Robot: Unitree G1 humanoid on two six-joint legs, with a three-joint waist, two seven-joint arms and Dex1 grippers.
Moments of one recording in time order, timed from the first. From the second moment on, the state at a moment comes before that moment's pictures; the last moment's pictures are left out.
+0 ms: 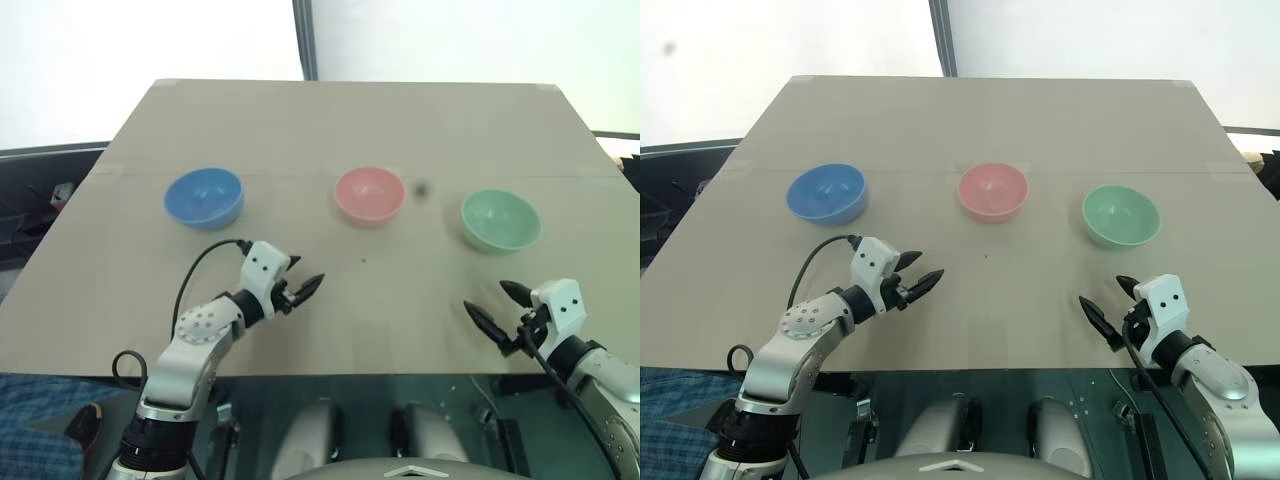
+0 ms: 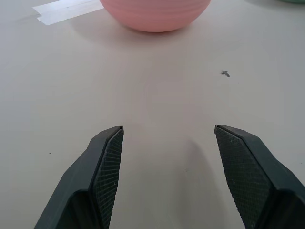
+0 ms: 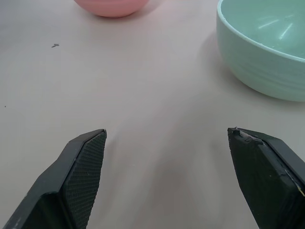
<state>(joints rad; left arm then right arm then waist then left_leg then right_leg) -0.05 0.46 -0.02 -0.32 -0.24 0.47 -0.58 0.31 -0.48 -0.22 -0.53 0.36 0.43 0.56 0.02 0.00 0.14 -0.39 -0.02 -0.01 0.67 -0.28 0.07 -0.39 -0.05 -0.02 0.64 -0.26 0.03</state>
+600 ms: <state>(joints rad) -0.01 0.44 -0.01 -0.33 -0.24 0.47 -0.56 0.31 -0.50 -0.23 -0.52 0.36 0.41 0.56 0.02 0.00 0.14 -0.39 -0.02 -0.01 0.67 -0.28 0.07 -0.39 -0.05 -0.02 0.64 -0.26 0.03</state>
